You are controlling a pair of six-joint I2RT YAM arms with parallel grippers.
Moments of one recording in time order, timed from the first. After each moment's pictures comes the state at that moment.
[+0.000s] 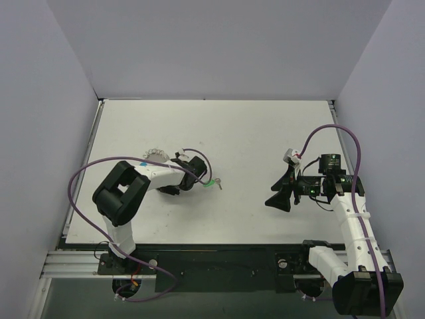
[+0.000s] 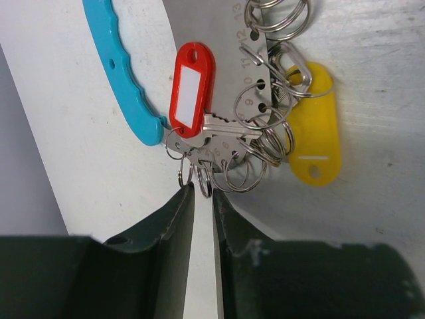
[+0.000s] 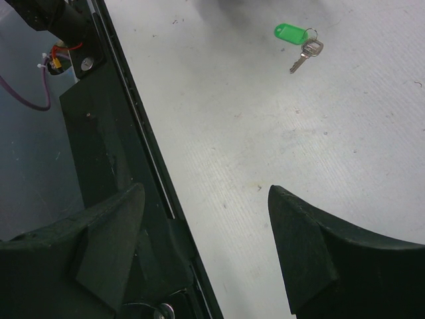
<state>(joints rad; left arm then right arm) -0.70 1.84 1.05 -0.75 -0.80 -0.47 -0.05 0.95 0.81 -0.97 -1.10 -0.67</state>
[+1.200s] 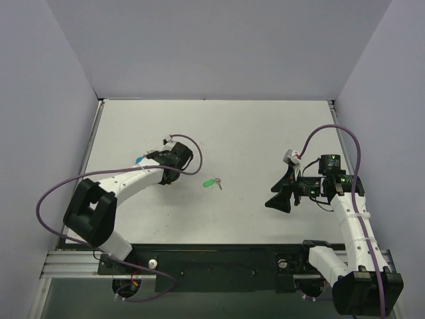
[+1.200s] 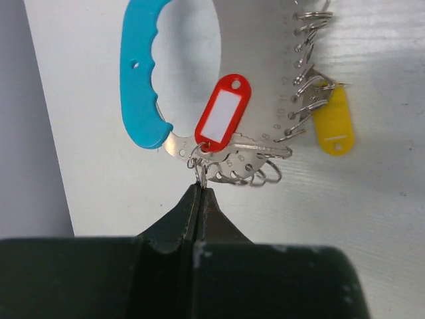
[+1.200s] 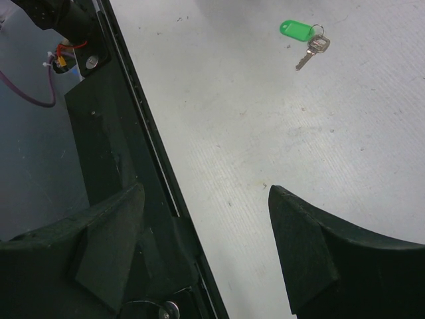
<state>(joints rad) -0.63 1.62 1.04 -0.75 -0.75 -0.35 -0.05 0.95 0.81 -0.99 -1.10 -0.68</state>
